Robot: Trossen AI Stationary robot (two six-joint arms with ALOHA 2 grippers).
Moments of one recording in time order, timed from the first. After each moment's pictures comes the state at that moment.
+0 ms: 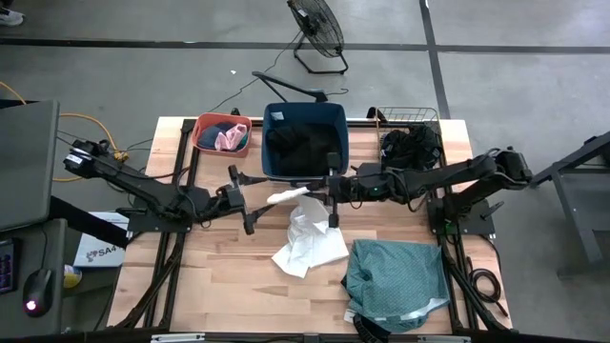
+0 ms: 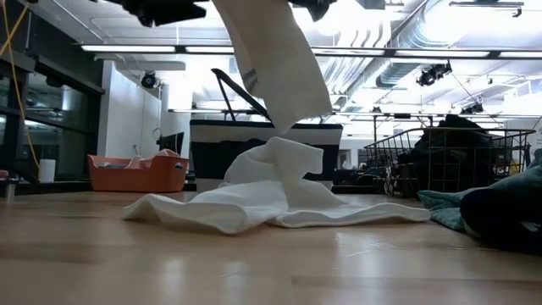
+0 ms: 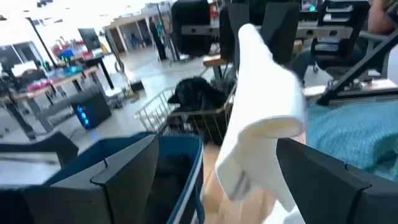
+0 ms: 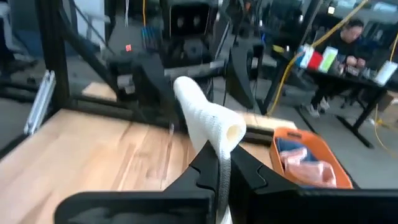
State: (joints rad) left arm -0.36 0.99 0.57 0.43 -0.71 0.20; right arm 0.08 1.46 1.03 0.30 0.10 -0.18
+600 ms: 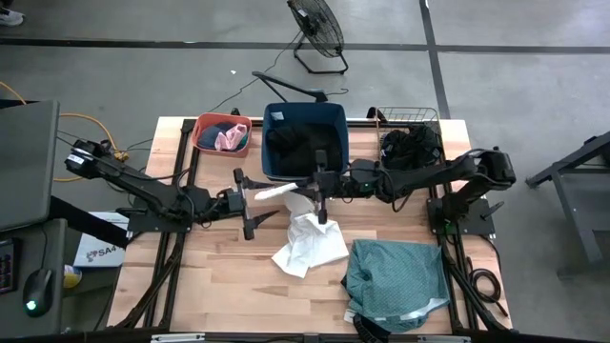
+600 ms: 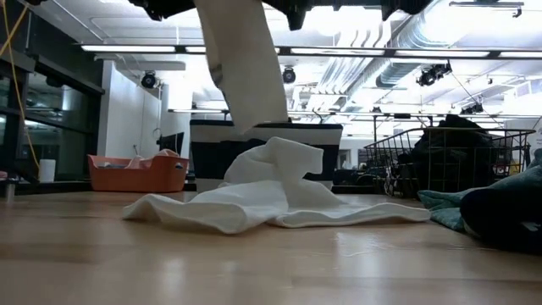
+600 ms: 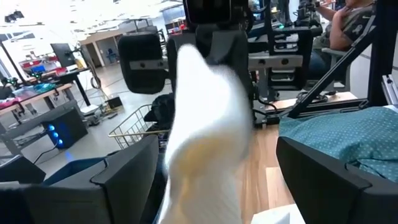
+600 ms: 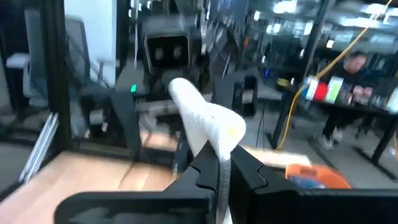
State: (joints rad) left arm -0.36 1.02 0.57 0.52 -0.59 0.23; right arm 0.02 1.59 1.03 0.60 -0.01 -0.15
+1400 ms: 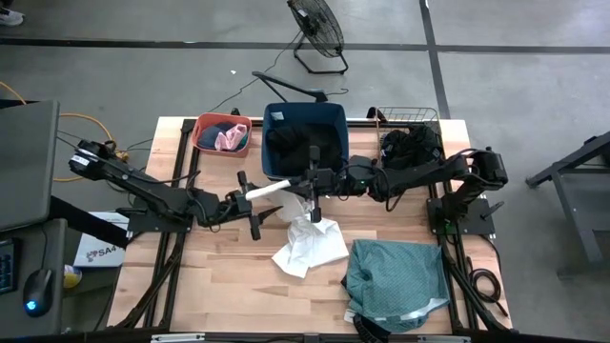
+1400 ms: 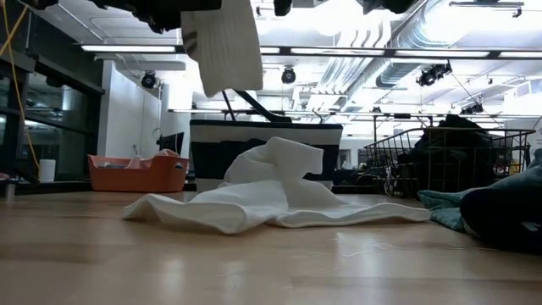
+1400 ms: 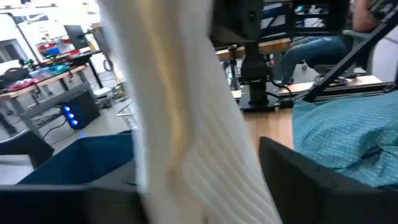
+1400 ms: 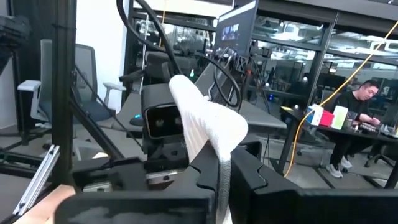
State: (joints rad) left arm -0.36 1.10 0.57 0.53 -0.67 0.19; right arm 0.02 1.66 1.12 0.70 -0.06 -0.16
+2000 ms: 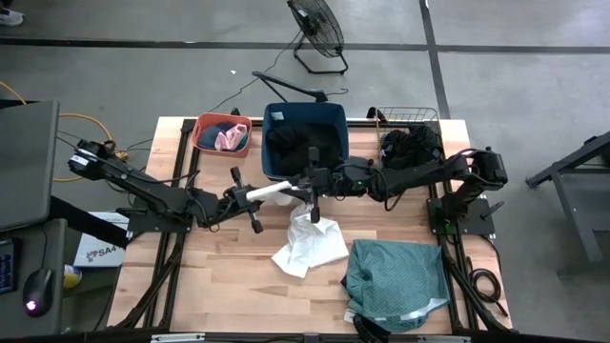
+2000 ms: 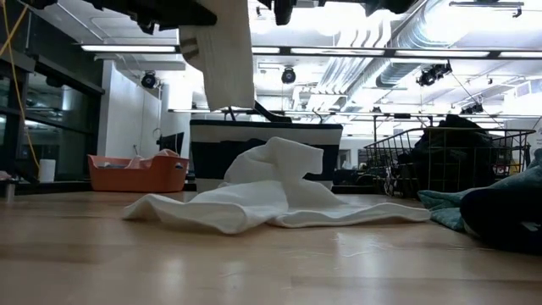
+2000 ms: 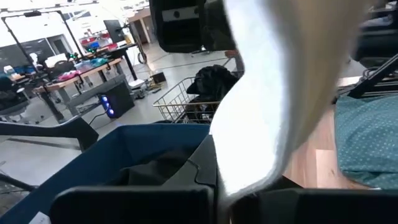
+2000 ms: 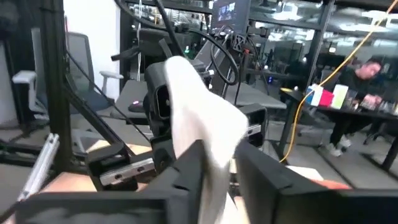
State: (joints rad) left arm -0.36 1.09 0.57 0.52 -0.82 0.20; right arm 0.02 1.66 1.12 0.63 -0.04 -0.12
